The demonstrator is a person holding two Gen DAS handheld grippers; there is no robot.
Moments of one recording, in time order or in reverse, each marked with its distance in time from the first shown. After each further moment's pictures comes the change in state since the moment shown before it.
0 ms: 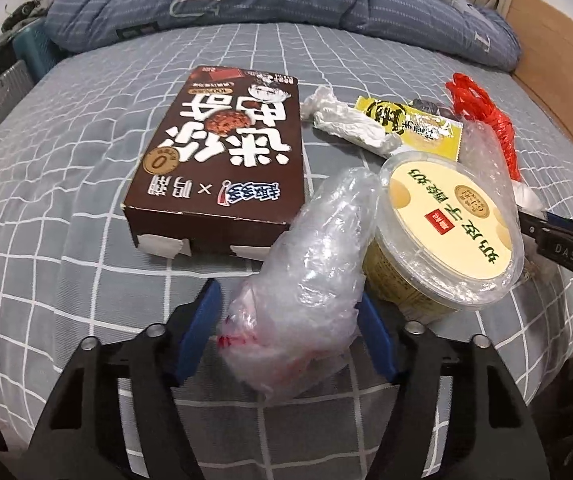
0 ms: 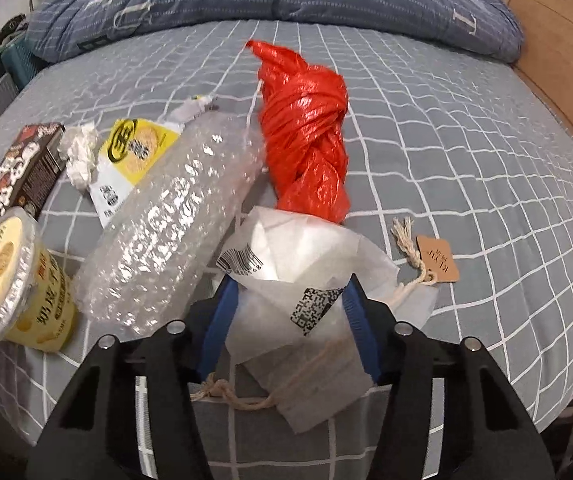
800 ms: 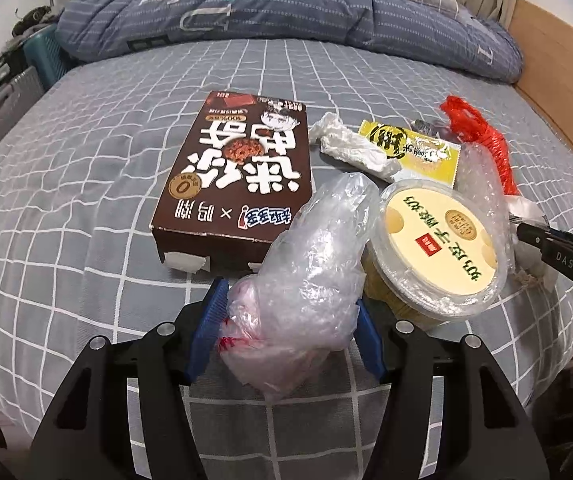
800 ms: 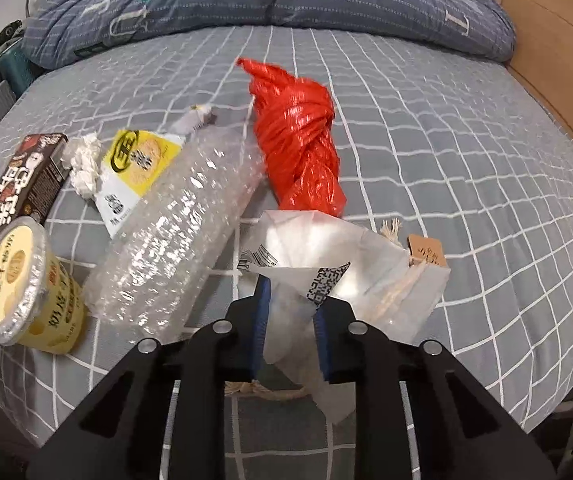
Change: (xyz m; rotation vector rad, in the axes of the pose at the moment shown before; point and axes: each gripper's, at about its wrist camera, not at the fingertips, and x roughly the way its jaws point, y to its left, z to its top) left arm -0.019 0.003 0.004 -0.013 -0.047 0.028; right arm -0.011 -0.003 0.003 0.020 -0.005 -0.008
